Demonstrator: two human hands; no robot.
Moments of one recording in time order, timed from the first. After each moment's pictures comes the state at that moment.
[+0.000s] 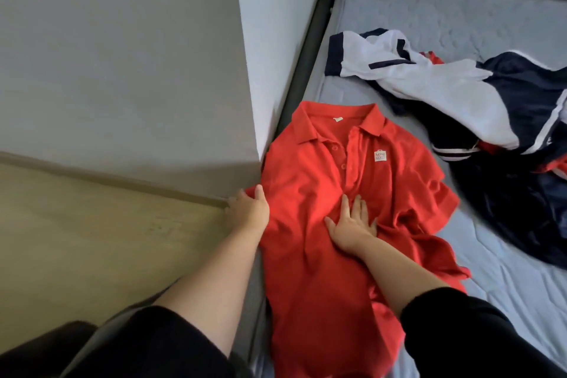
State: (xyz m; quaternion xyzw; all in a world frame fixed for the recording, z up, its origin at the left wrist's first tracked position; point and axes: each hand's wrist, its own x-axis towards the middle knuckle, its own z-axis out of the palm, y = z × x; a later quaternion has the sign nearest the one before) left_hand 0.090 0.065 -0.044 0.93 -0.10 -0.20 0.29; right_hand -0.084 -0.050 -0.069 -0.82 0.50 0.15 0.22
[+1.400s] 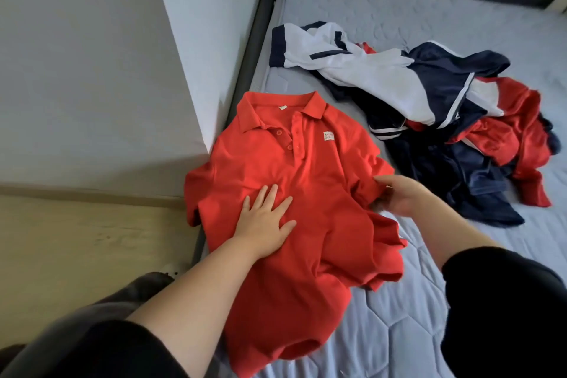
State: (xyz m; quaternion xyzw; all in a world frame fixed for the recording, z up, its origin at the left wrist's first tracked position) left_hand -0.005 0.056 -0.045 0.78 -0.60 -0.17 0.02; right_hand -0.216 -0.146 0.017 -0.32 0.64 -0.20 0.66
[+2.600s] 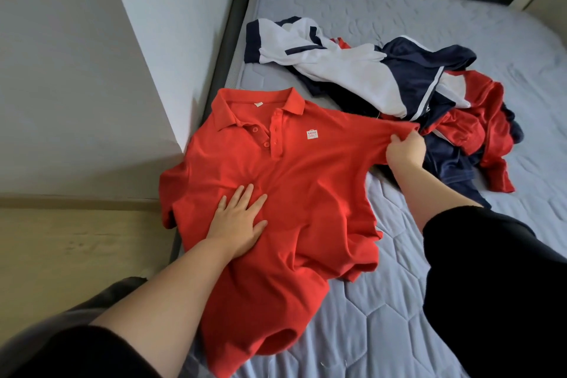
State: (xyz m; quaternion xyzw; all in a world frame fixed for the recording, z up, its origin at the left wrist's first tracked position) left_hand 0.000 0.057 -0.053 0.78 -0.61 -0.15 0.02; right_hand -0.233 -0.192 0.044 -0.58 0.71 -0.30 0.26
